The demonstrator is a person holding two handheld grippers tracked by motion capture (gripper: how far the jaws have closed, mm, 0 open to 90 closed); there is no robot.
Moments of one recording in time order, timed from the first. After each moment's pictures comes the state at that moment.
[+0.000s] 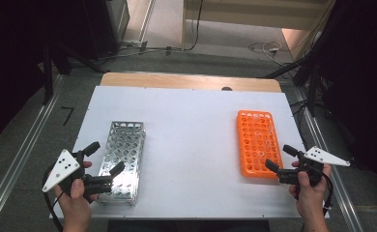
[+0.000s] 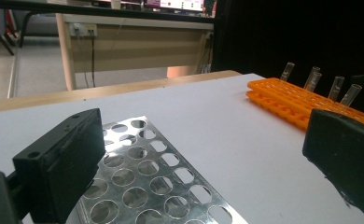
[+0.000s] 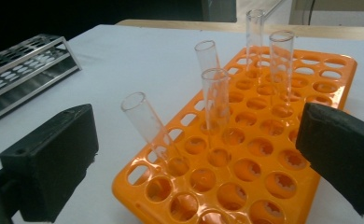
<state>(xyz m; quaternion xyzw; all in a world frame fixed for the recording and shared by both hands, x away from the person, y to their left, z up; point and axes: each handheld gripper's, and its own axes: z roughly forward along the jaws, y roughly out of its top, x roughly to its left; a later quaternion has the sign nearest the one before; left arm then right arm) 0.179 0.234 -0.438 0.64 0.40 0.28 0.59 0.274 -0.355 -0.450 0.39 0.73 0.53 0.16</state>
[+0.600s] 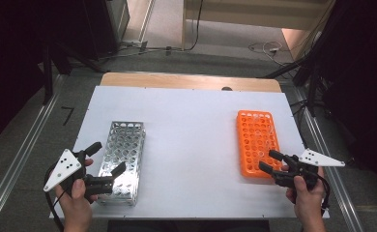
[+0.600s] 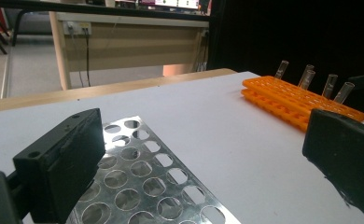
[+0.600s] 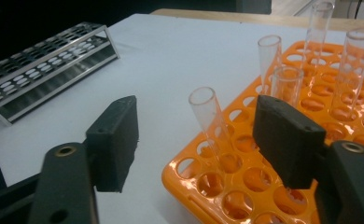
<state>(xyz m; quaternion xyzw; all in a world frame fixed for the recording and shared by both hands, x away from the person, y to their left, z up) 0.179 0.231 -0.436 0.64 0.40 0.28 0.59 0.266 -0.339 -0.447 0.36 0.76 0.53 0.12</state>
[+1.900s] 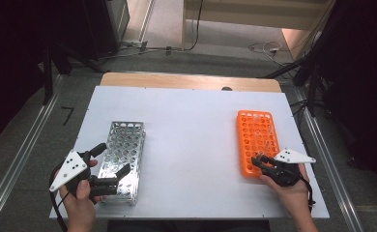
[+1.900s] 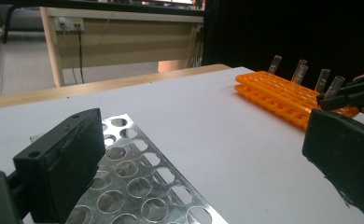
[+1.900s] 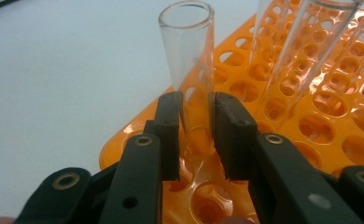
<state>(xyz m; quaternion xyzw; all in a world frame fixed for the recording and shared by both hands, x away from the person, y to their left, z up) 0.179 0.221 -0.436 0.65 0.39 0.27 0.59 0.280 -0.310 -0.473 0.37 0.81 0.42 0.20</state>
